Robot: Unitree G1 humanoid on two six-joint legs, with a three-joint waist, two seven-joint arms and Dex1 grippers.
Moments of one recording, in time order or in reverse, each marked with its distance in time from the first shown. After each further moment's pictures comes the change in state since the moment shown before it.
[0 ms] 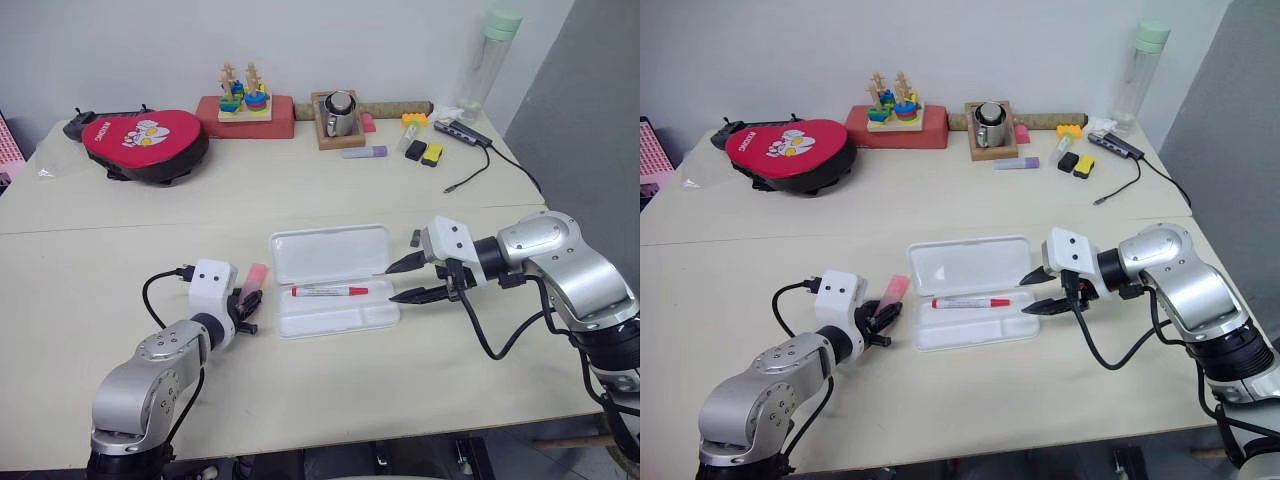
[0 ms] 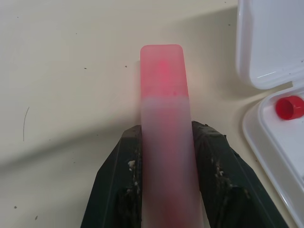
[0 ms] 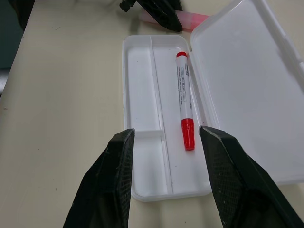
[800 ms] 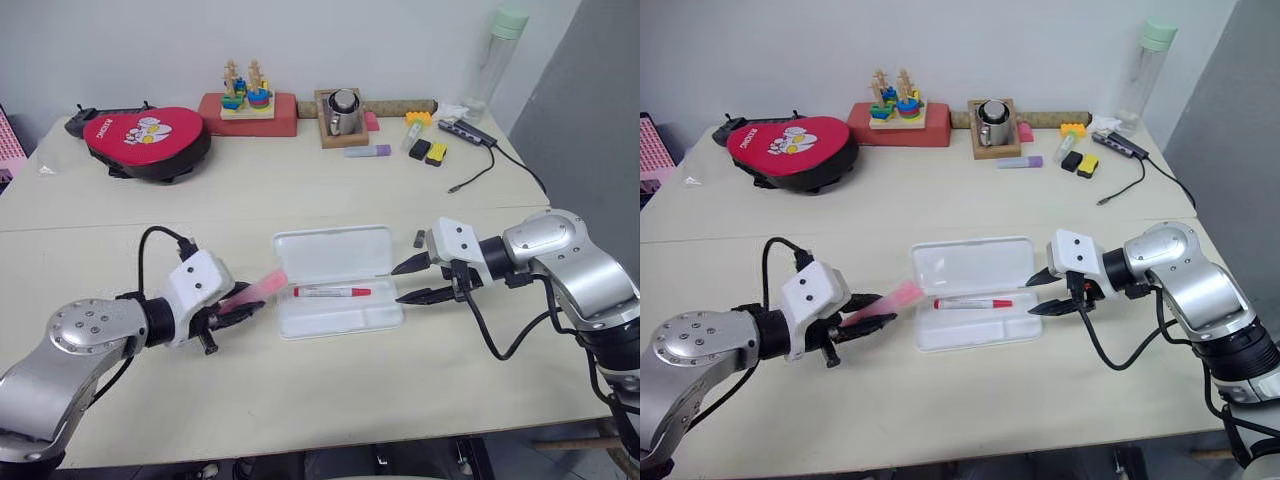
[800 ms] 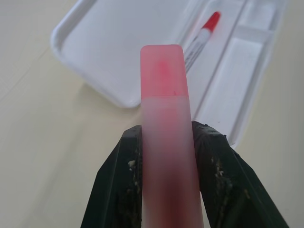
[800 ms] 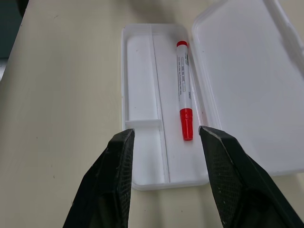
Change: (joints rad) left arm 0.058 0.544 0.011 -0.085 -0.046 -0.380 -0.675; right arm 0.002 -0.031 0.000 0.005 -0.012 -0.015 0.030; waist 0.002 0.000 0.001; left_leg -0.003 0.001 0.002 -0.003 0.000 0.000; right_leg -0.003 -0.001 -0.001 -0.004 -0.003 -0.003
